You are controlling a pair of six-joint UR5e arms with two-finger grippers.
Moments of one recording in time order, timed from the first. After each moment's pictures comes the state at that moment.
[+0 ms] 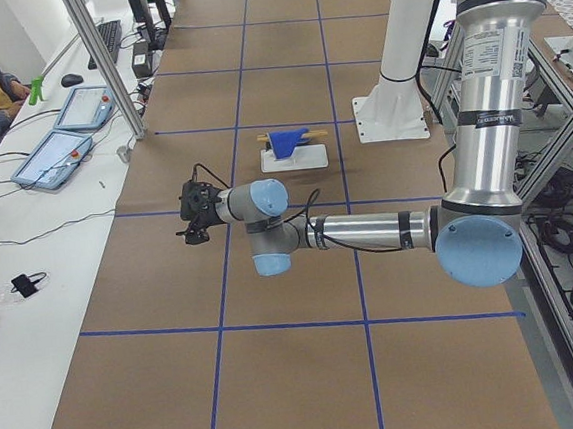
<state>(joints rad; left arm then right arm) -1.18 -1.65 -1.45 -2.94 -1.75 -1.09 1.25 -1.19 1.99 -1.45 2.21 0.94</state>
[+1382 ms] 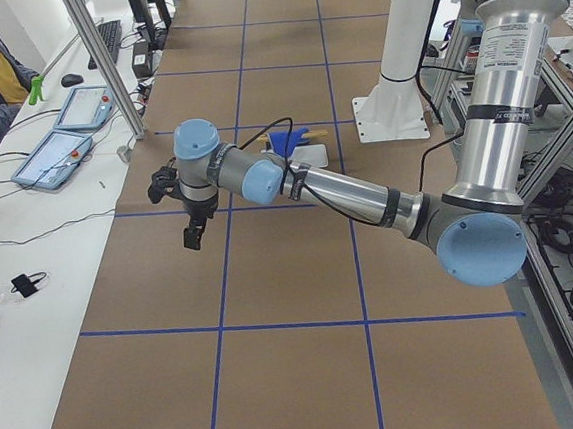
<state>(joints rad) -1.42 -1.74 -1.76 -1.58 -2.30 -0.10 1.47 -1.54 1.89 -1.47 2.21 0.24</state>
